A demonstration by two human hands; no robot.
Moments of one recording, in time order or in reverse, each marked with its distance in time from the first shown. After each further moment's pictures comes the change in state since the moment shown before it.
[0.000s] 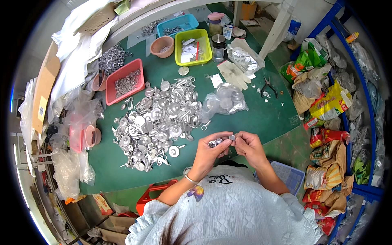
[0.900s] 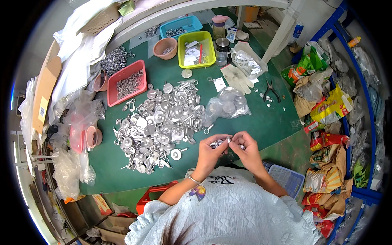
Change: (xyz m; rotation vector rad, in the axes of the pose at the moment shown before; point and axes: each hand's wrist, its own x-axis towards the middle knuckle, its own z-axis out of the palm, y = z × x) left_hand 0.015 -0.006 -0.010 0.130 0.115 0.094; right_hand 0.013 0.002 0.019 -0.342 0.168 -0.146
